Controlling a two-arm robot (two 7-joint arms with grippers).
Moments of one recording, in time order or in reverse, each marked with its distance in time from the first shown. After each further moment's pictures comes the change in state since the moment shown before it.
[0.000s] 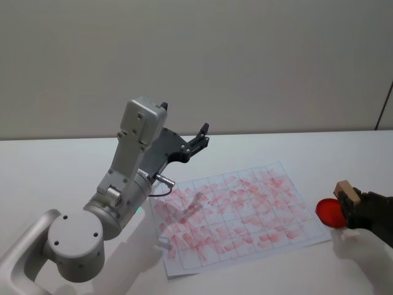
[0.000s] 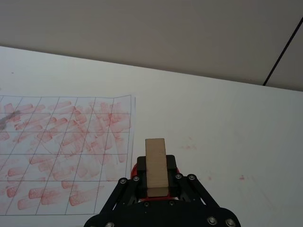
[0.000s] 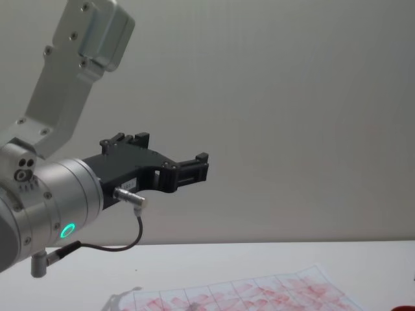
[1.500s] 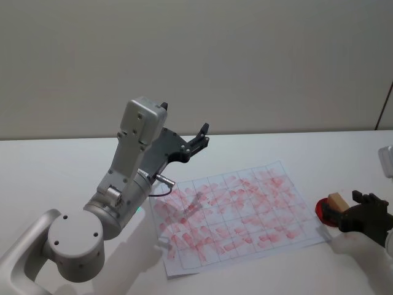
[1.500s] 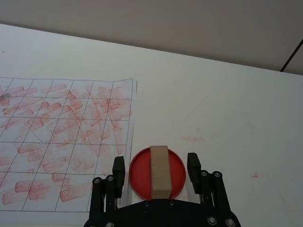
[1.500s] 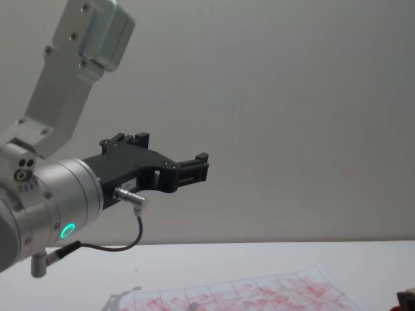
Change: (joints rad) left arm 0.000 0.000 0.000 0.000 0.000 0.000 0.000; right arm 0.065 -0.024 -0.015 0.093 -0.045 0.047 0.065
